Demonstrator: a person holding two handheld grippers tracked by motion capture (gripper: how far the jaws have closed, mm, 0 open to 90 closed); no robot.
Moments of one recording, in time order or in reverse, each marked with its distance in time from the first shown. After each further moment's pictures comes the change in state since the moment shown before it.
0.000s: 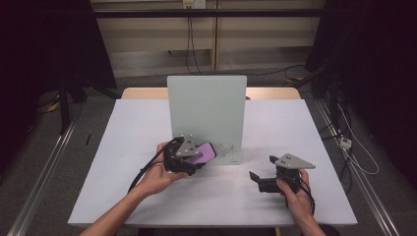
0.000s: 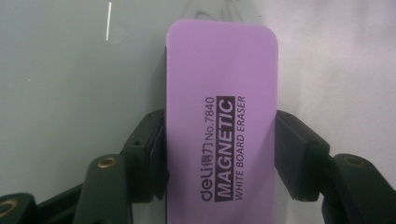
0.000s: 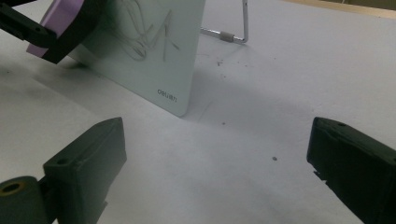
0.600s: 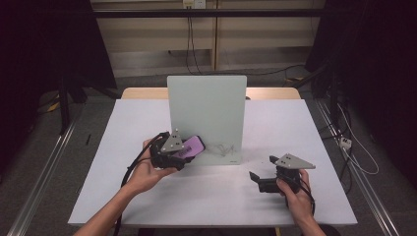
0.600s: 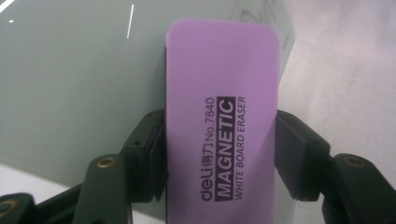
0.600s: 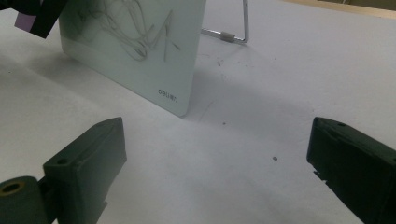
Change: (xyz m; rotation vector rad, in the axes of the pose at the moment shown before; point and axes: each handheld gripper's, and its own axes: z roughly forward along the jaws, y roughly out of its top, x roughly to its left) left arm 0.016 -0.011 -0.031 -0.028 0.074 -0.032; right arm 0.000 0.000 -0.001 0.001 0.002 0.000
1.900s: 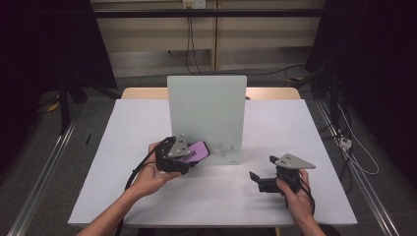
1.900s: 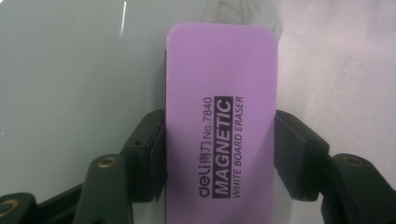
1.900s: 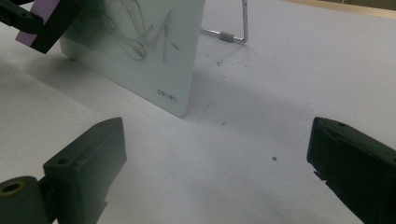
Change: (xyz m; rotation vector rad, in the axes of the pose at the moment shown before) left arm -0.013 0.001 0.011 0.024 -0.018 0.028; right arm 0.000 0.000 0.001 -0.002 -0.005 0.001
